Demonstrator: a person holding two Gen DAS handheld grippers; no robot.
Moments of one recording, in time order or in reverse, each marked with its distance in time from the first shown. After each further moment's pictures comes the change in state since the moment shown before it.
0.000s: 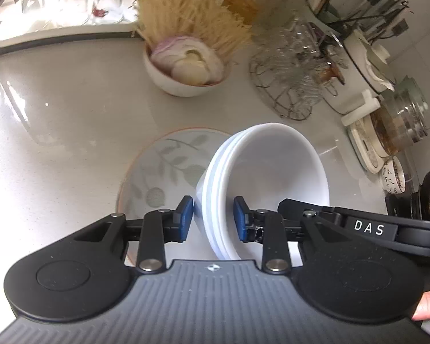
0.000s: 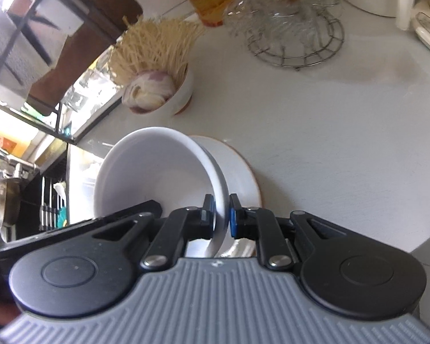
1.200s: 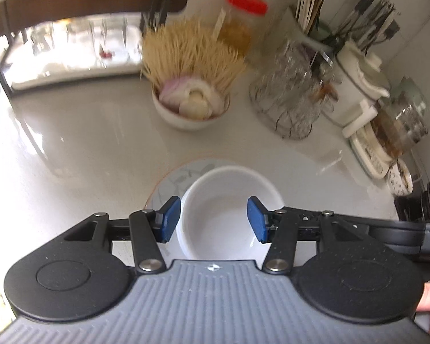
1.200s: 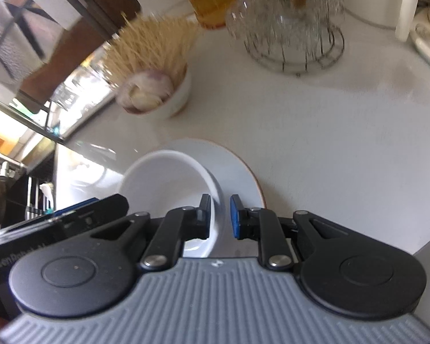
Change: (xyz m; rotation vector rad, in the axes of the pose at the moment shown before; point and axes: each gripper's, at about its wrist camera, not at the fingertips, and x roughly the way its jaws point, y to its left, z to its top) left arm -0.041 -0.016 0.001 0.085 -0.129 0.062; right arm -0.010 0.010 -0.001 -0.032 -0.068 -0.029
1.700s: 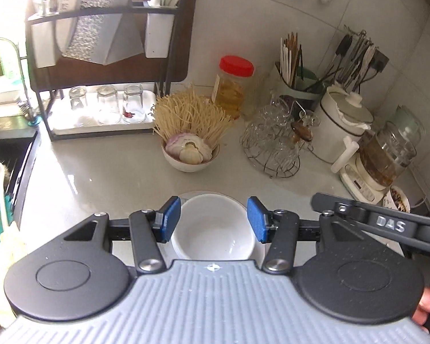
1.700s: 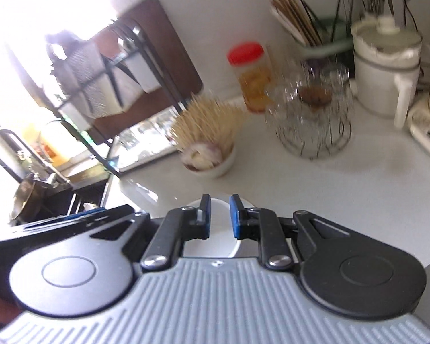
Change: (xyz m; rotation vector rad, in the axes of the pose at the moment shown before) left arm -0.101 -0.061 -0.032 0.022 -0.228 0.116; right arm -0.119 -0.006 -0.018 -0.178 -0.285 0.147
